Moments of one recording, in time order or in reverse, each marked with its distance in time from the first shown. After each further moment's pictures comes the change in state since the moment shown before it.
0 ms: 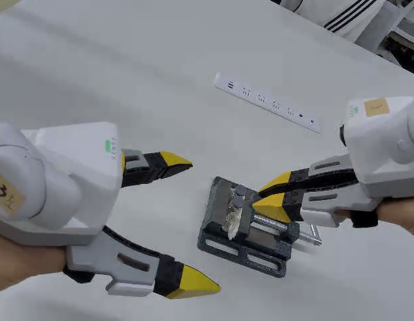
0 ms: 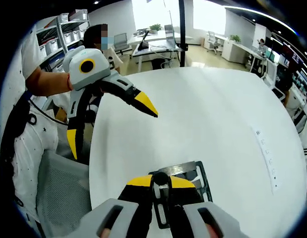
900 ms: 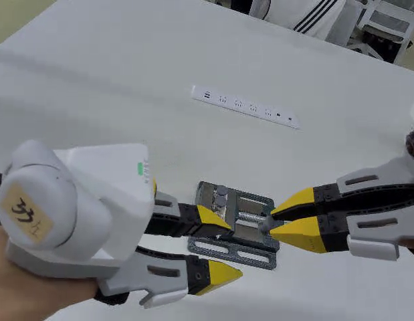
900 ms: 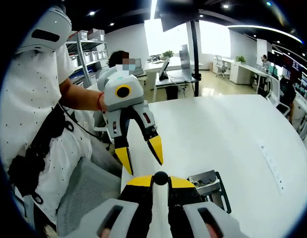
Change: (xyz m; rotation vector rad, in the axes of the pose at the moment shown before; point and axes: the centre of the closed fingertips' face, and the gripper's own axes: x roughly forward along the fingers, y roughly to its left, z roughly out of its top) left arm 0.019 -0.056 0.031 0.042 0.087 -0.104; right arm -0.079 0.067 0.014 -0.012 -0.272 0.101
